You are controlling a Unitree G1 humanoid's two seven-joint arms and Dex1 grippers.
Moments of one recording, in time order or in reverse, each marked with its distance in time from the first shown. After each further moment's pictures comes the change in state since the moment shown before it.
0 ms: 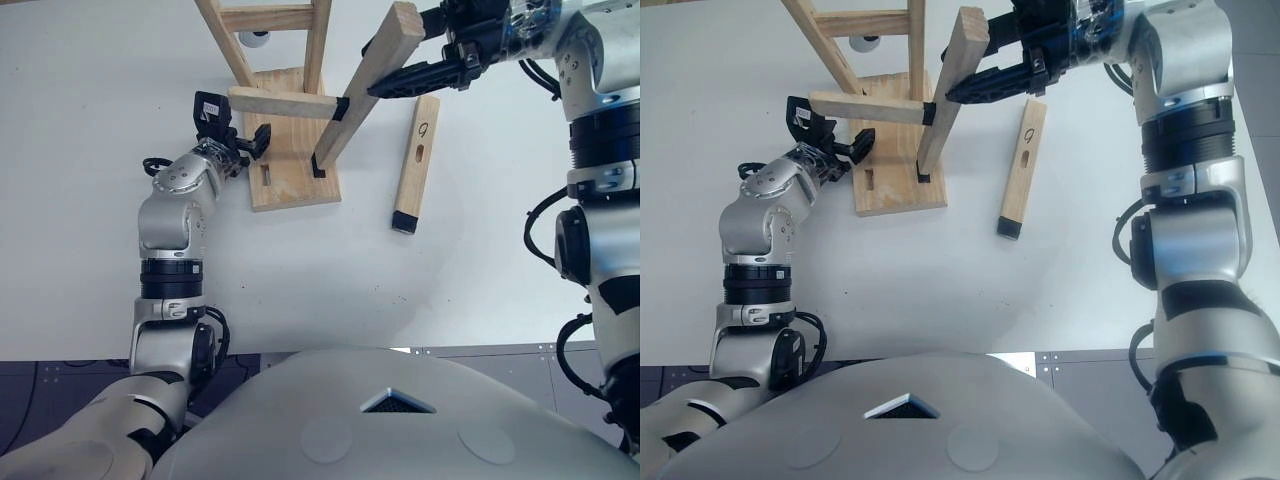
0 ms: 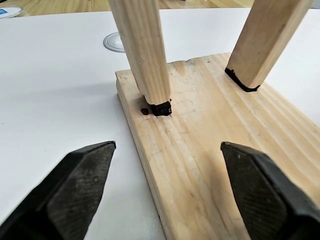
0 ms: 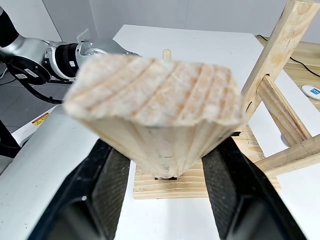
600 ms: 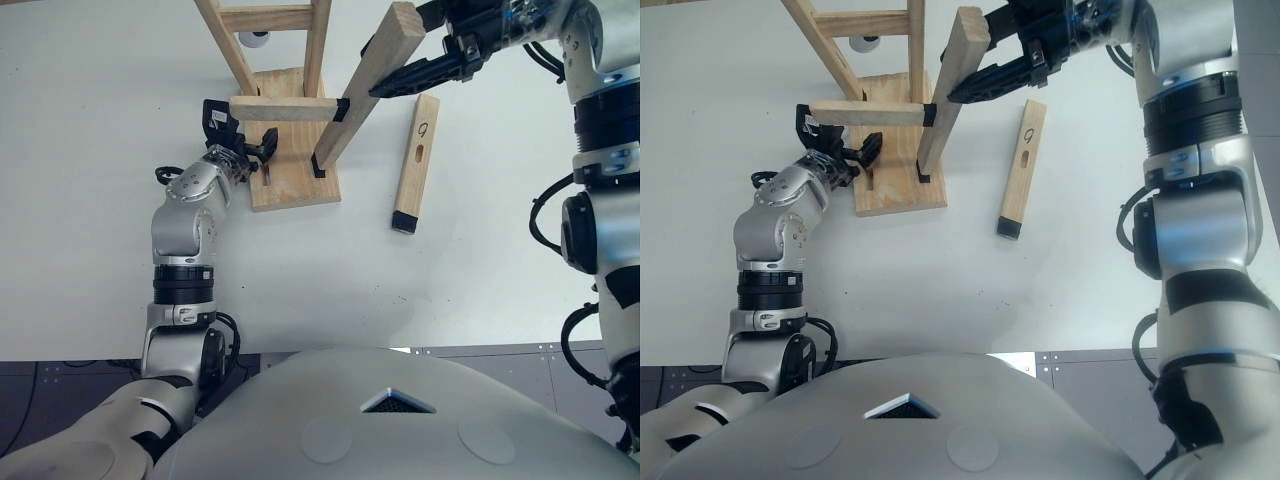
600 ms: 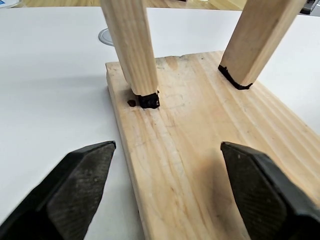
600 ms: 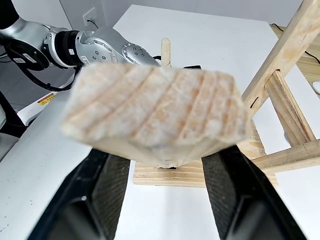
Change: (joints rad) left arm 0.032 -0.056 0.000 -0.011 0.000 -0.021 0.041; right arm -0.074 -0.004 0.048 0.048 -0.055 -0.032 0.061
